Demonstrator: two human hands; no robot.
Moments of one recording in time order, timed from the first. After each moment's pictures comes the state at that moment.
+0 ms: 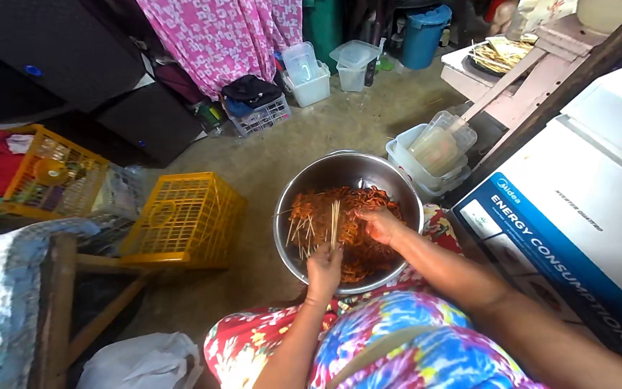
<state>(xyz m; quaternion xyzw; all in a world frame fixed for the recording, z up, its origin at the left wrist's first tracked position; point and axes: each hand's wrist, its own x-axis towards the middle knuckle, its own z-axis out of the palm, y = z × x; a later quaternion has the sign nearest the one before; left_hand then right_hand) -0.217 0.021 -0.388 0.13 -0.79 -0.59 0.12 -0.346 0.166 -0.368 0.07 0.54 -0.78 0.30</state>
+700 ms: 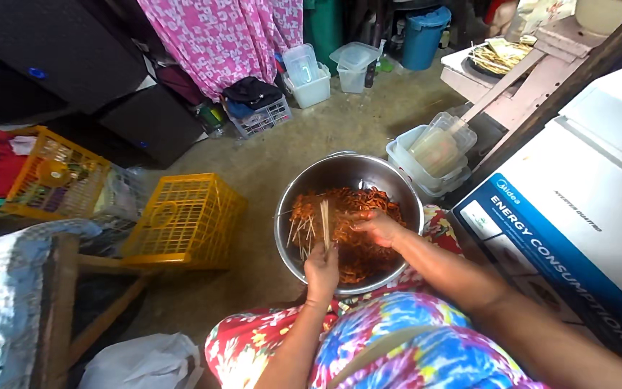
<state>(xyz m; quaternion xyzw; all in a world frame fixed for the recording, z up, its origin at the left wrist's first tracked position) -0.217 0.022 -0.391 0.17 -0.78 -0.58 0.17 -0.346 0.172 -0.373 -0.05 0.60 -0.72 0.34</state>
